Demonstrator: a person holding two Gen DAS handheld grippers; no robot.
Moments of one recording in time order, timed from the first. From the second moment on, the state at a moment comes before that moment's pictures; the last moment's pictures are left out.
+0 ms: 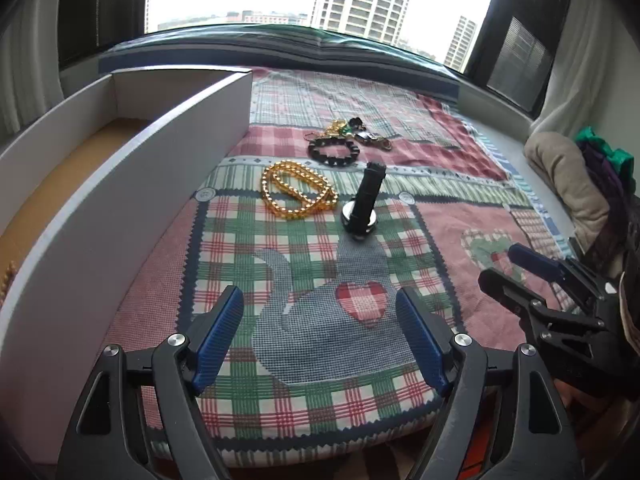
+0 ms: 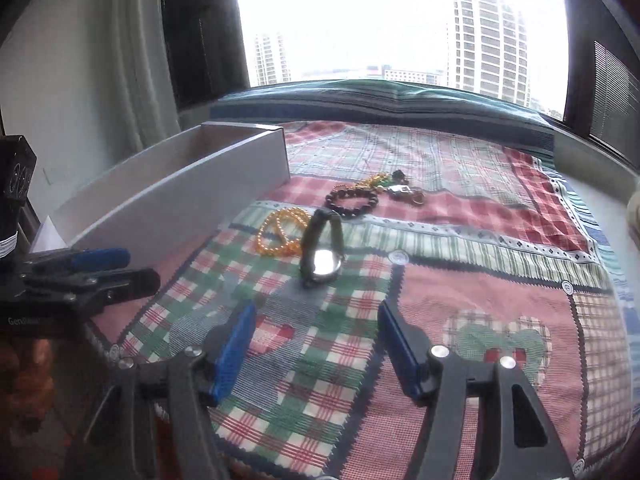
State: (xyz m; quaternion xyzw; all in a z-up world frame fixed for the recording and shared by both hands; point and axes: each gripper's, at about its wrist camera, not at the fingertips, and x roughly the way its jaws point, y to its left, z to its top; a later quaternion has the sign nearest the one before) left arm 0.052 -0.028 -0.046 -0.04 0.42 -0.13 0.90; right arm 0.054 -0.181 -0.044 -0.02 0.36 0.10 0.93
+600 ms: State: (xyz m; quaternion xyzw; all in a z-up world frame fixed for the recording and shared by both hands) left arm 0.053 -0.046 -0.098 -0.02 0.47 -0.09 0.88; right arm 0.014 -0.225 -0.084 0.04 0.38 0.04 0.92
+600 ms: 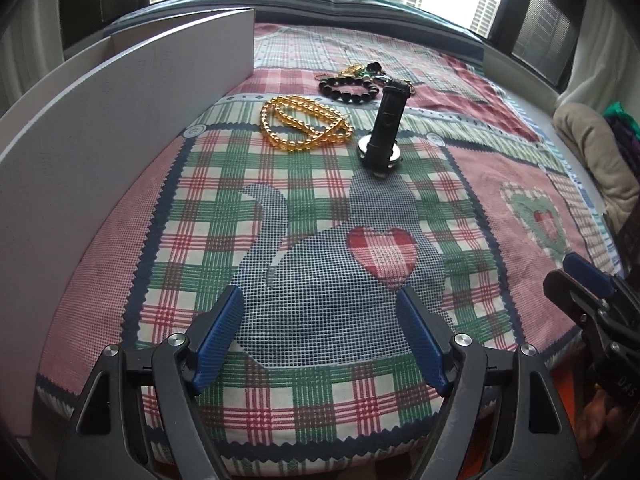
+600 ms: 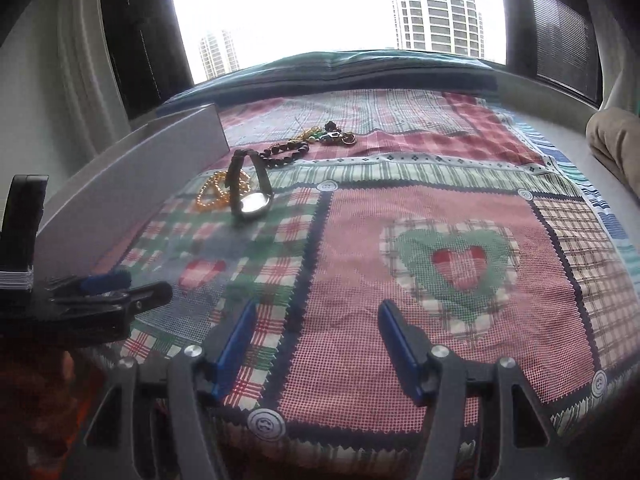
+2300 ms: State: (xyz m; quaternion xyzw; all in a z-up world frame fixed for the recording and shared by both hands) left arm 0.066 -0.051 -0.105 -0.01 0.49 -0.08 0.87; right arm 0.173 -0.374 -0.120 0.05 0.44 -0.14 0.88
